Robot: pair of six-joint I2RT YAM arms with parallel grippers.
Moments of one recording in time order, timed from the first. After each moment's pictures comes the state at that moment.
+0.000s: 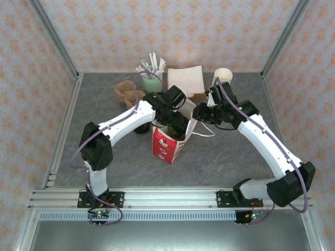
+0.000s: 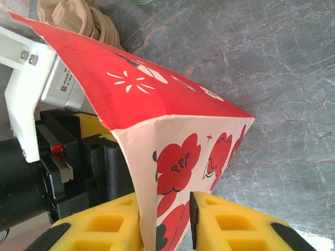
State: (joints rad) left arm -0.70 1.88 1.71 -1.00 0.02 -0.54; right arm 0.47 1.30 1.32 -0.92 -0.24 0.60
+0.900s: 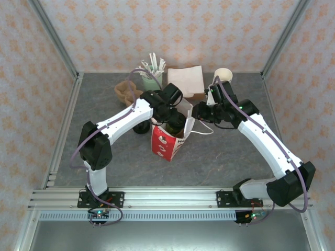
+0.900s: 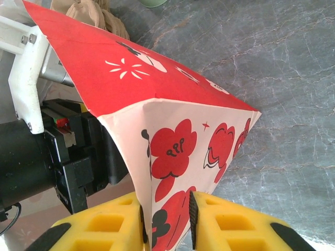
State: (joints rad) left arm -0.67 1.88 1.71 -1.00 -0.04 -0.62; right arm 0.47 1.31 1.34 -0.91 -0.26 0.60
